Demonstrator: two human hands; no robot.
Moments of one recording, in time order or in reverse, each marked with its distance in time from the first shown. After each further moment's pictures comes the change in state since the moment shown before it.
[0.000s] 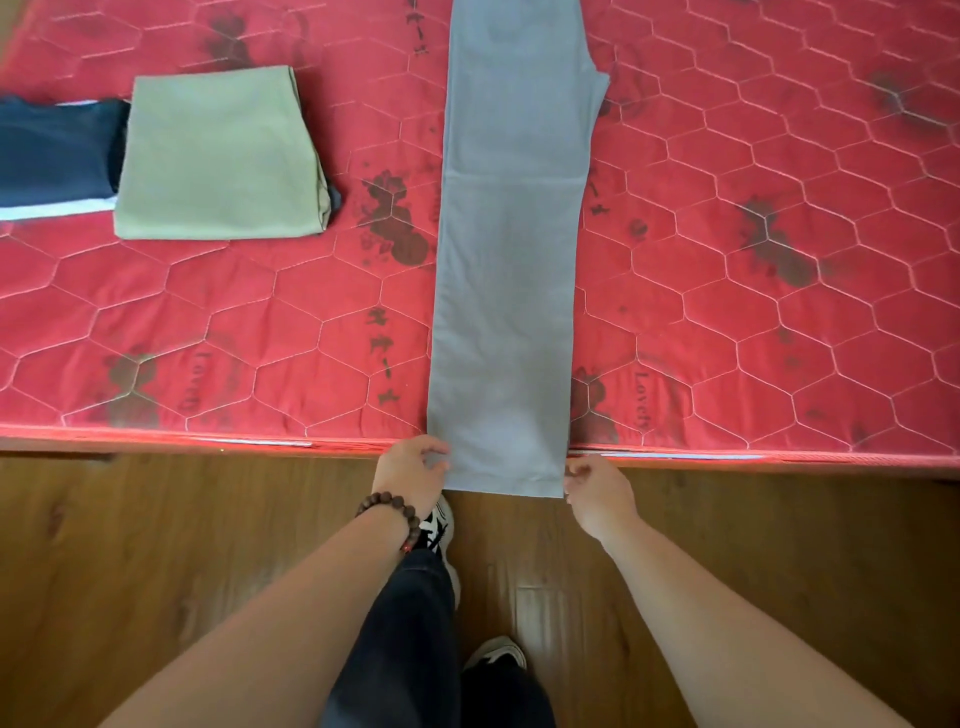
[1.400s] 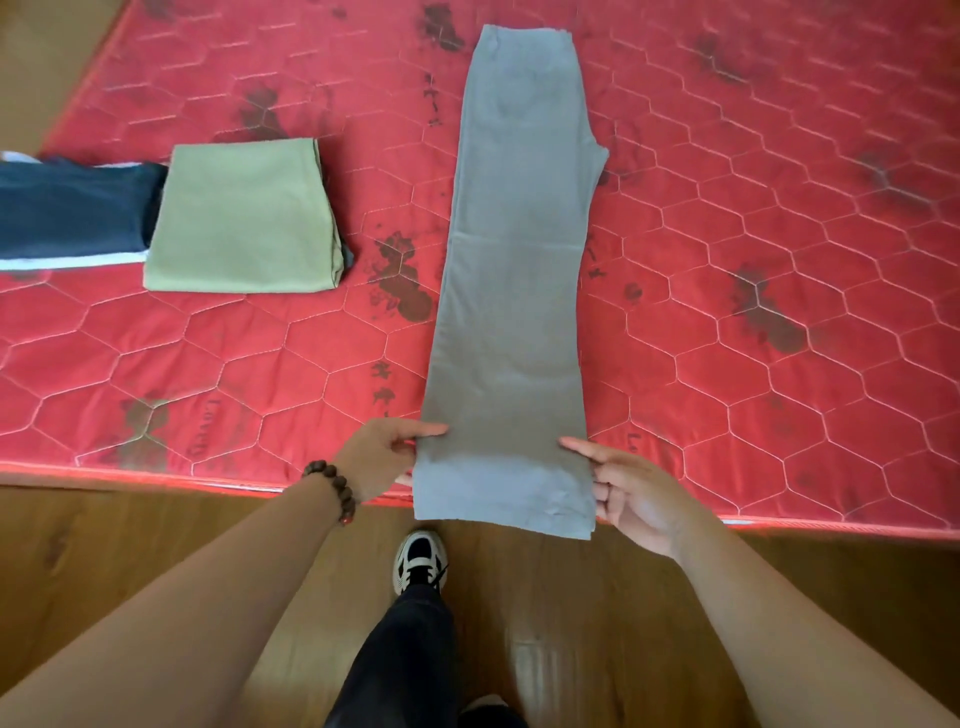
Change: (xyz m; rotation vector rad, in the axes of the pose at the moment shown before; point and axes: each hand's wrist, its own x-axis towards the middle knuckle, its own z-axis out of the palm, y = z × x) left_hand 0.025 0.066 -0.091 -0.301 -0.337 0.092; right_hand 0.013 -0.048 -0.102 0.726 -0.626 -0.144
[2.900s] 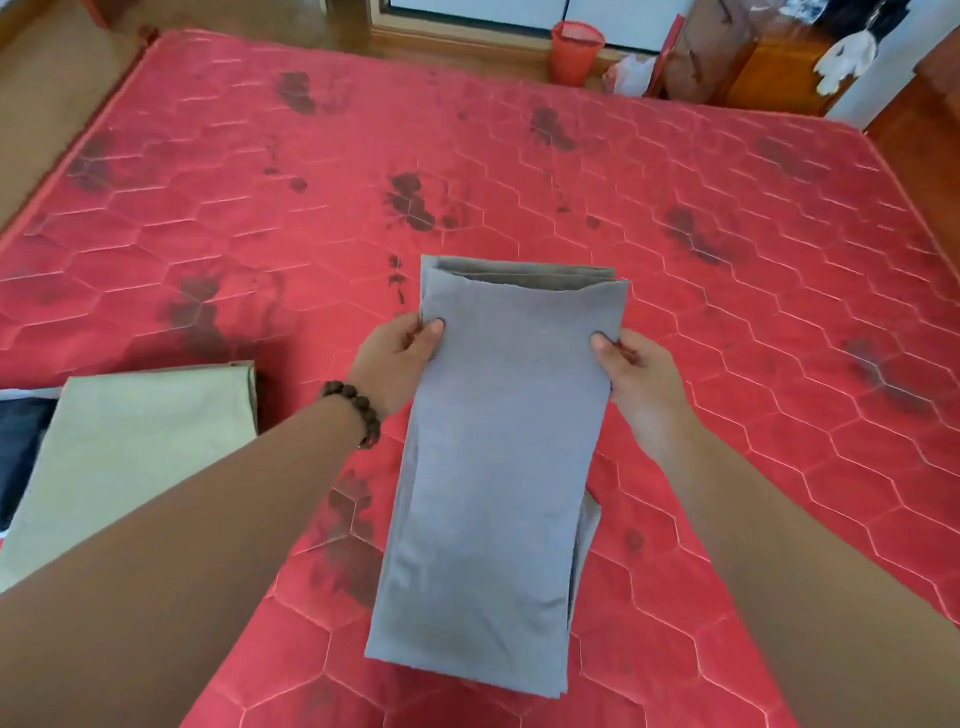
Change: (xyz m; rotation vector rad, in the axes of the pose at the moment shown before) left_hand 0.298 0.283 -0.151 0.001 0.334 0.430; right_hand 0.244 -0.370 -0.038 -0.328 0.486 -0.669
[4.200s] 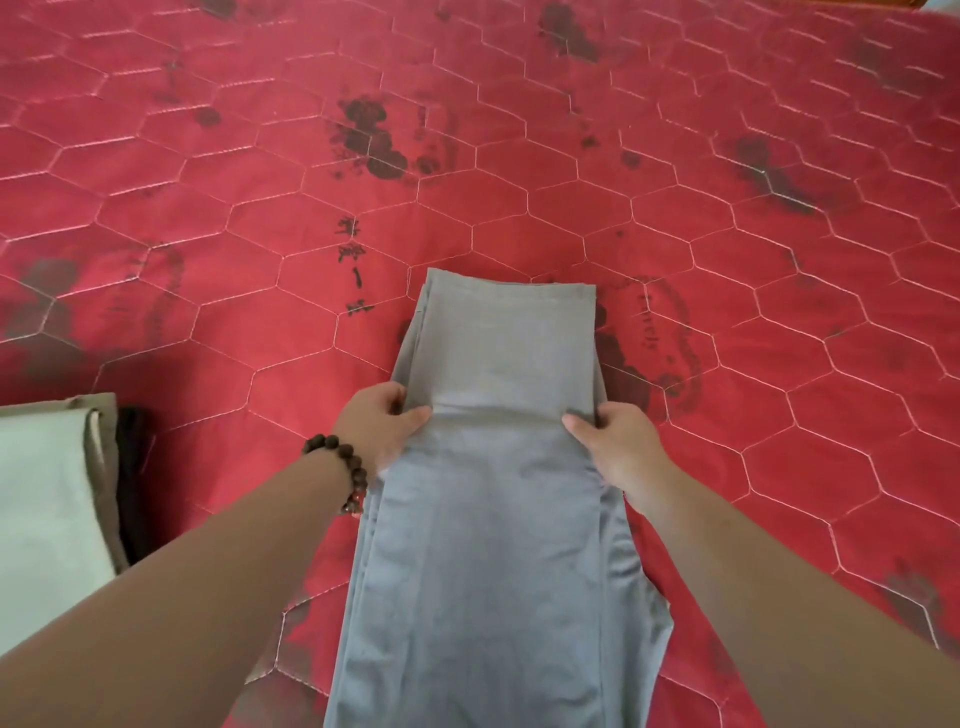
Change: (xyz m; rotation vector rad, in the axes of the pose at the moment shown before) left_hand 0.095 -0.143 0.059 0.231 -0.111 -0.339; right_hand 0.091 0.151 0.041 -0.530 -0.043 0.363
